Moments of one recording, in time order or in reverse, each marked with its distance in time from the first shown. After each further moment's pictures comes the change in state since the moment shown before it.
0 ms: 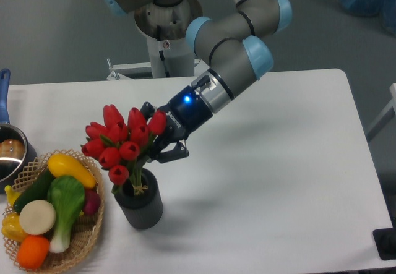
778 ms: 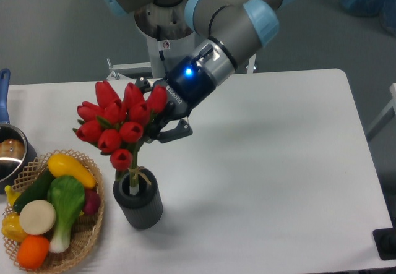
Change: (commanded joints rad) arm 0.049 0.080 0.078 -0.003 0.020 -0.299
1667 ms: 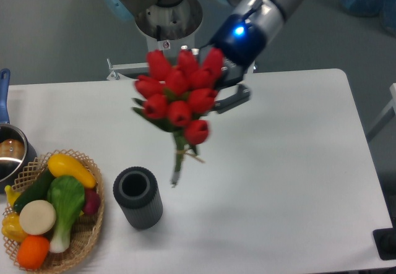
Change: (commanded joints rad) arm 0.216 0.012 0.083 0.005 0.132 -0.049
